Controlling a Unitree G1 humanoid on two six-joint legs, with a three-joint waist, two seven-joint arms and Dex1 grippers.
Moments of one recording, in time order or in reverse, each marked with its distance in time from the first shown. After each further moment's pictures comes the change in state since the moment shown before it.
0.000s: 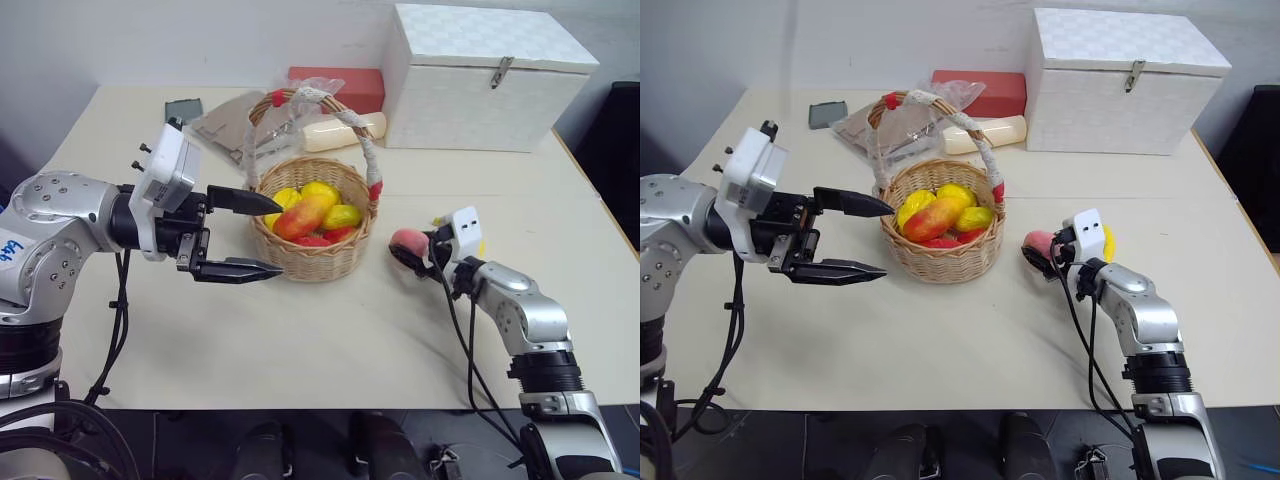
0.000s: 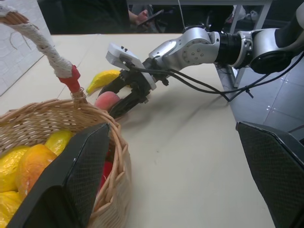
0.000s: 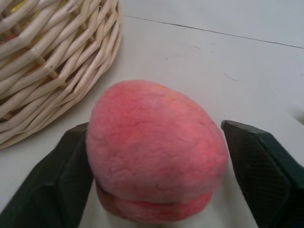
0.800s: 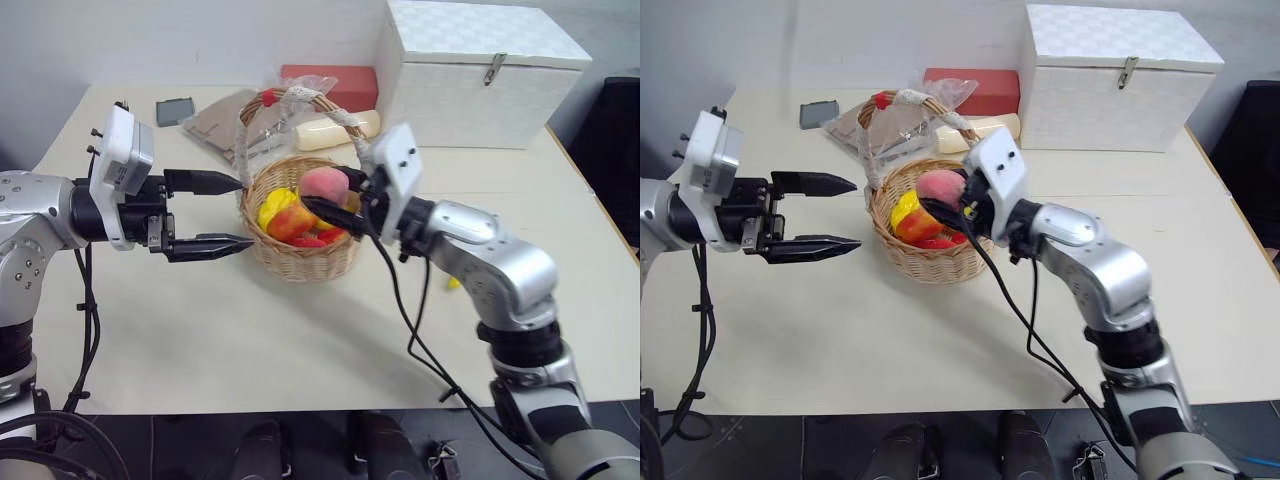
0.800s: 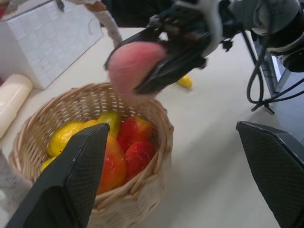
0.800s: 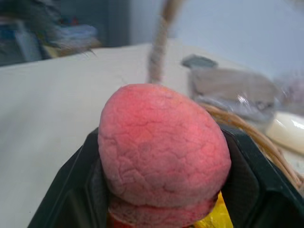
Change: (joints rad) left arm 0.069 0.056 0.107 0.044 0.028 -0.023 0.048; right arm -0.287 0.119 0.209 -0.418 0.071 0.266 -0.100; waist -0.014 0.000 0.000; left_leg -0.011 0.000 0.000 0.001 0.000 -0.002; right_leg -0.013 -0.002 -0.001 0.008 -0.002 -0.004
